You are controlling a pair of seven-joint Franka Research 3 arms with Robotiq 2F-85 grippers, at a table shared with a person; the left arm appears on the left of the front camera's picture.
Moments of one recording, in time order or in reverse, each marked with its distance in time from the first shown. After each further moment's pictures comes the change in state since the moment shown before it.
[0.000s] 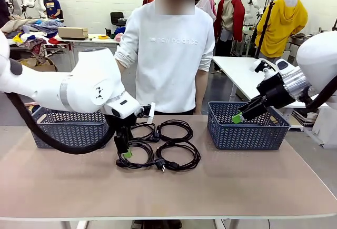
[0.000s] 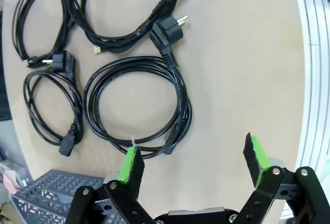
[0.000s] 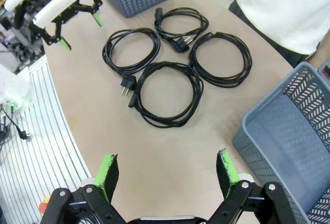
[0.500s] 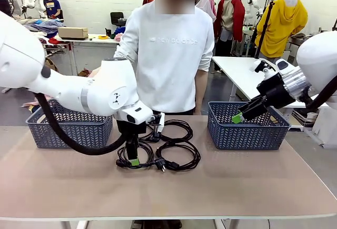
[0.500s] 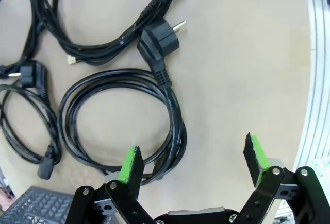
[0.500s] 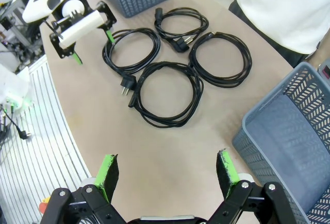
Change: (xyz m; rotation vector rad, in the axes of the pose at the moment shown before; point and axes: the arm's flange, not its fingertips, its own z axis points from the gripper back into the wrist) left arm 0.026 0.015 -0.046 -0.108 0.073 0.053; right arm 0.000 0.000 0.000 0.000 0.000 0.000
